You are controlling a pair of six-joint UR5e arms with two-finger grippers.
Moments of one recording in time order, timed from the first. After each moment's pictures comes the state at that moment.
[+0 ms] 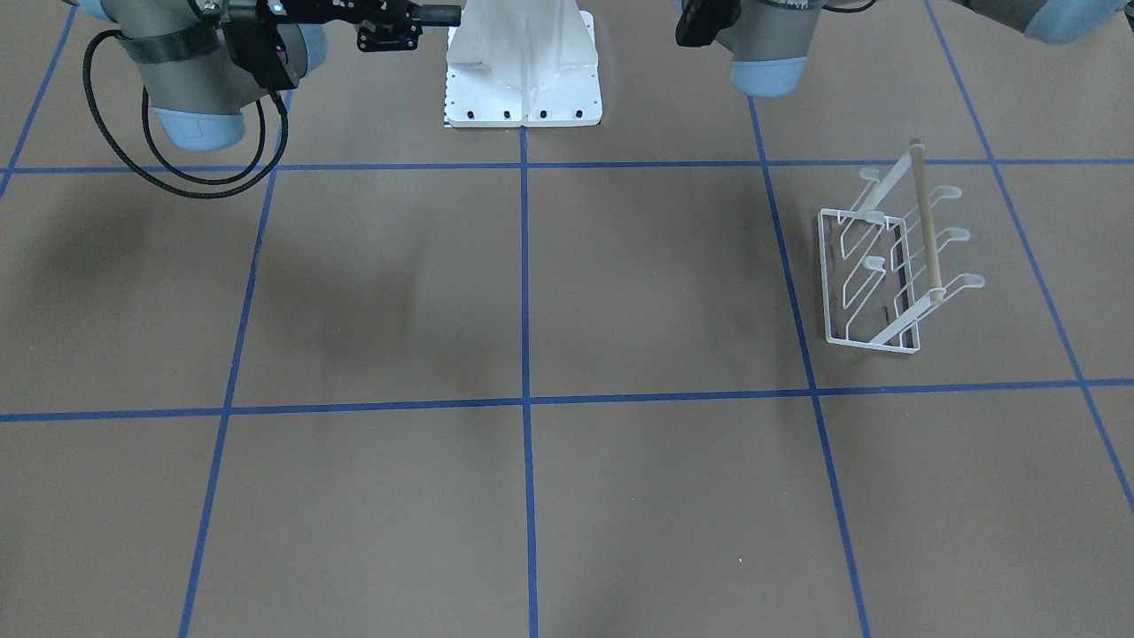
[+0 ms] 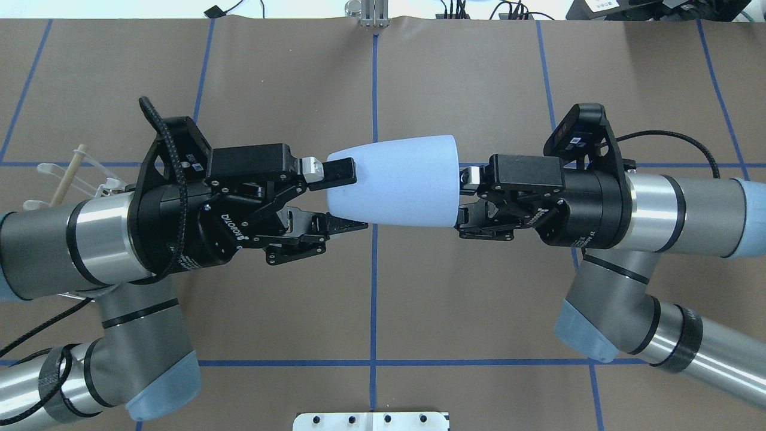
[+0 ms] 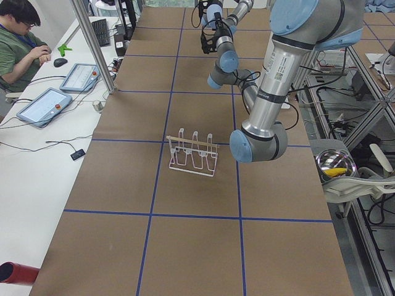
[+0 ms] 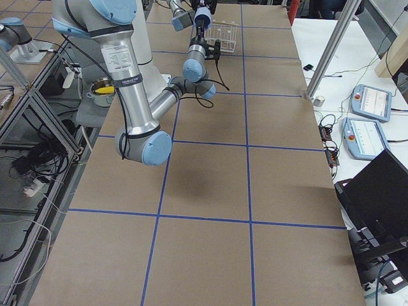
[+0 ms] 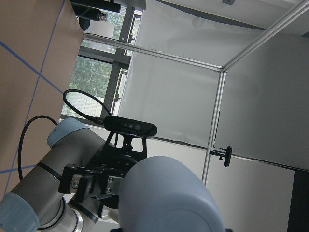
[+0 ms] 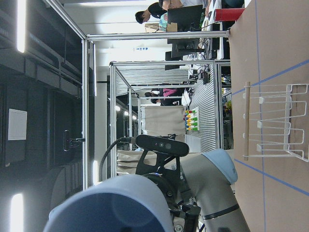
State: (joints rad) left arm -0.47 -2.04 -1.91 -3.21 -1.71 -2.11; right arm 0.59 -1.21 1.84 0.23 1.89 2.00
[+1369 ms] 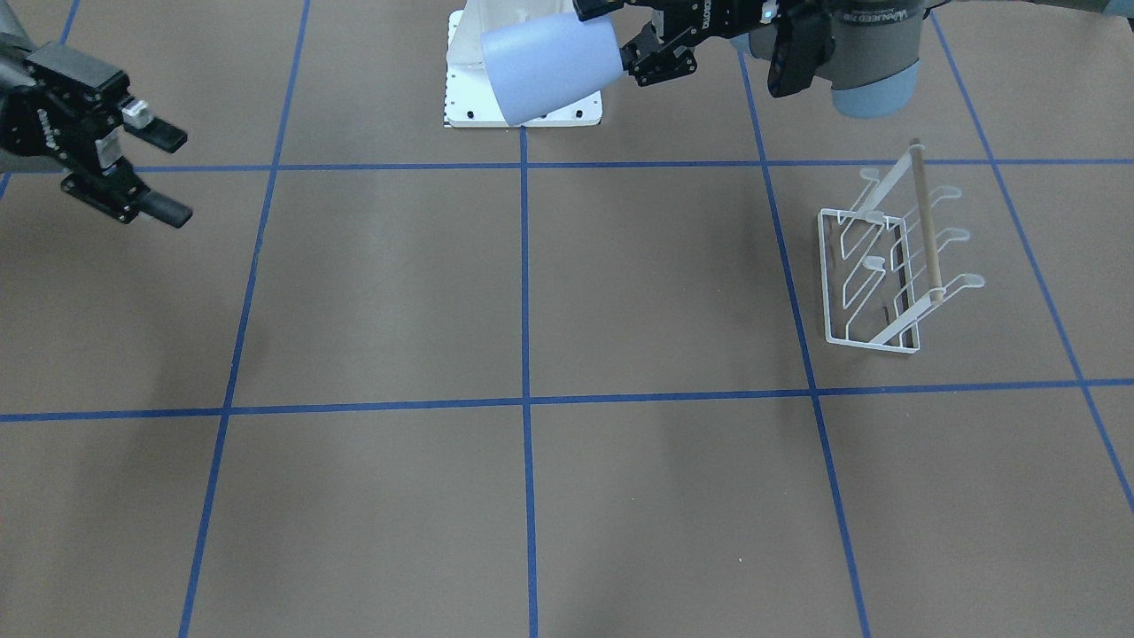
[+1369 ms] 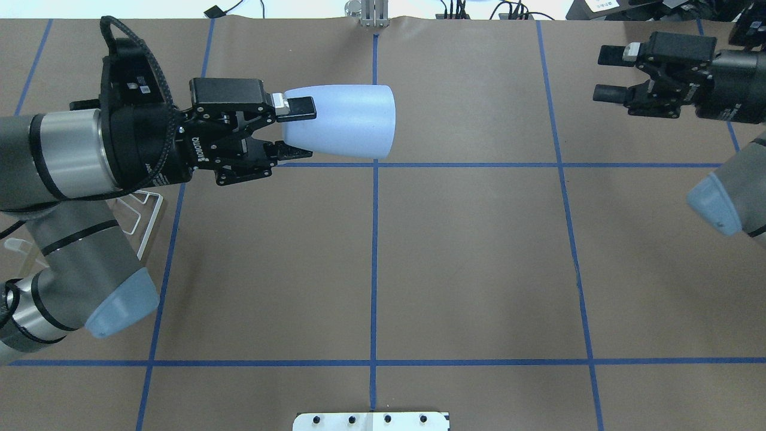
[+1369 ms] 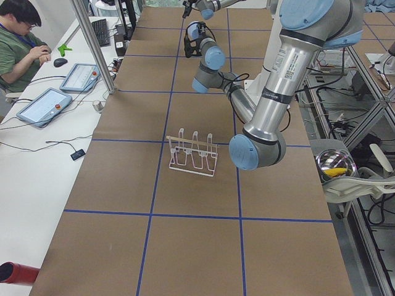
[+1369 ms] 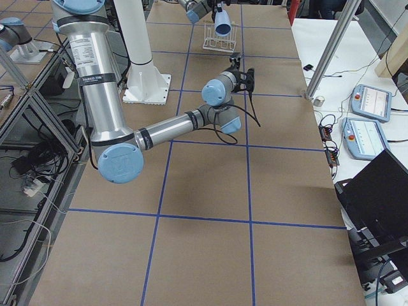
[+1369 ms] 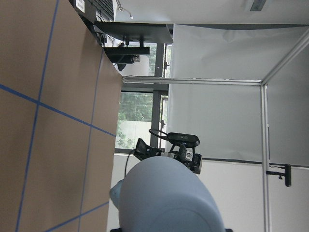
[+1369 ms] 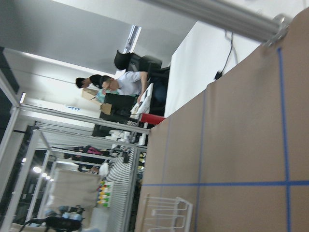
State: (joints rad) left arm -0.70 -1.99 -1.91 -2.93 -1.87 -1.96; right arm 1.10 -1.36 1.67 0.07 2.18 1.78
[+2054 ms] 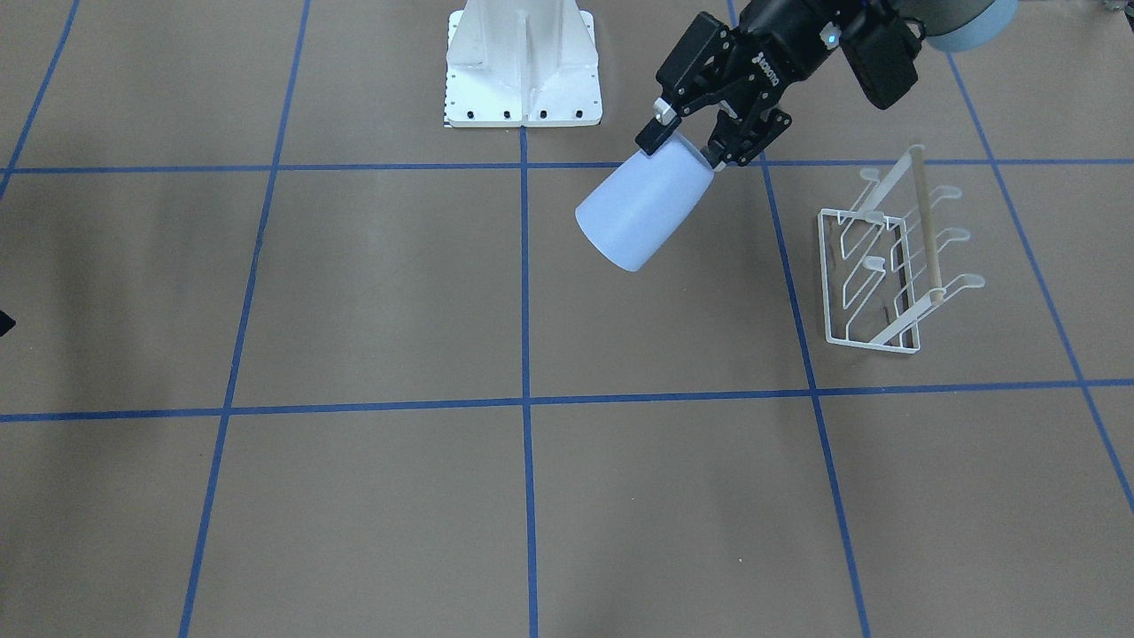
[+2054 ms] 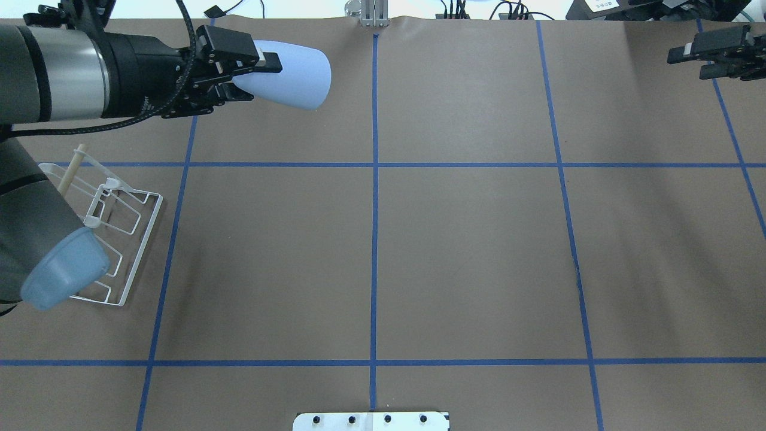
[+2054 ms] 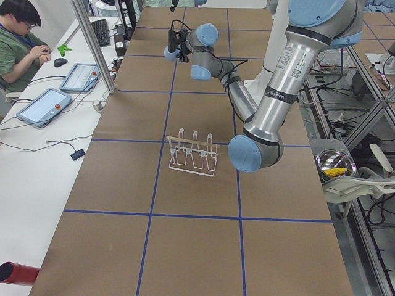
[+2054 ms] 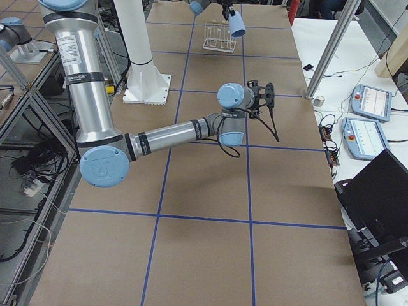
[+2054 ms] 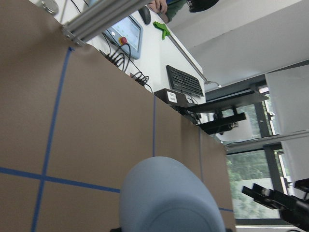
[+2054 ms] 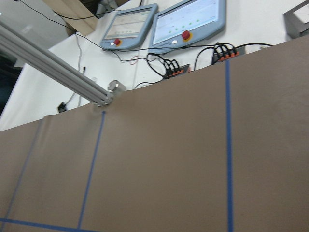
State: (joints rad) left arm -0.84 -2.00 -2.06 -2.20 -1.89 -1.56; right arm 1.31 -1.42 1.64 -0.69 2.35 1.00
